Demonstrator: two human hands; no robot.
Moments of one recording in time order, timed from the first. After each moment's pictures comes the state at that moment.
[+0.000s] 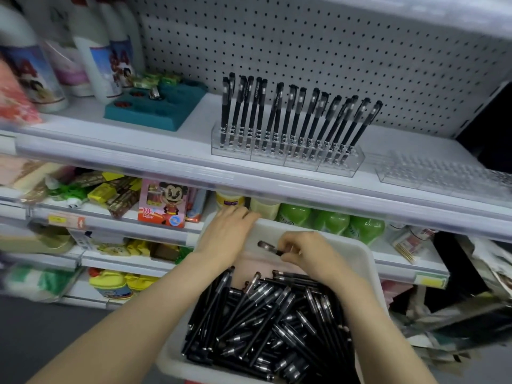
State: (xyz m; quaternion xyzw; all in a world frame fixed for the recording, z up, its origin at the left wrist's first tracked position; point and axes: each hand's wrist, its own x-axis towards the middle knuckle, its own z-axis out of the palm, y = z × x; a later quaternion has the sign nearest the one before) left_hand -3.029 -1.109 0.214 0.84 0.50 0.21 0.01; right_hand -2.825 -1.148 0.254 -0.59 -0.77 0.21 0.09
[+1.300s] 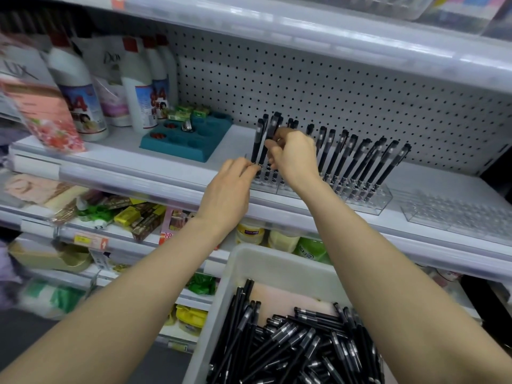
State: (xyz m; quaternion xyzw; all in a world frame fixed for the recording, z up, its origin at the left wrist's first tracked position) left_hand -3.079 -1.042 0.314 0.78 0.52 0.34 -0.10; right_hand -2.944 -0.995 0.388 -0.59 -0.70 0.09 0.38
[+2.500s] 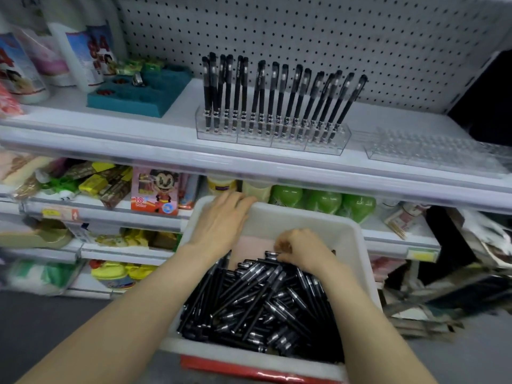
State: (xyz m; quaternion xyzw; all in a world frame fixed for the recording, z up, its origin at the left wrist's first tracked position) left_hand -3.022 -1.120 0.212 0.84 0.48 0.24 -0.01; right_hand -2.816 -1.155 0.219 -0.63 -0.75 0.20 0.00
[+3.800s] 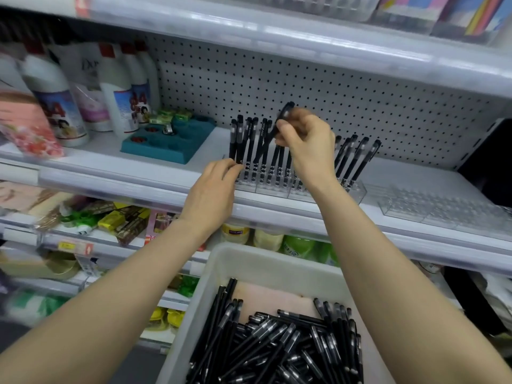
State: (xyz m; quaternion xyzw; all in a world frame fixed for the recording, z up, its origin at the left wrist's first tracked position) left_hand -3.066 -1.050 0.315 0.78 0.54 0.31 -0.10; right_hand -2.894 -1.038 0.416 -0.47 -0.63 0.20 0.58
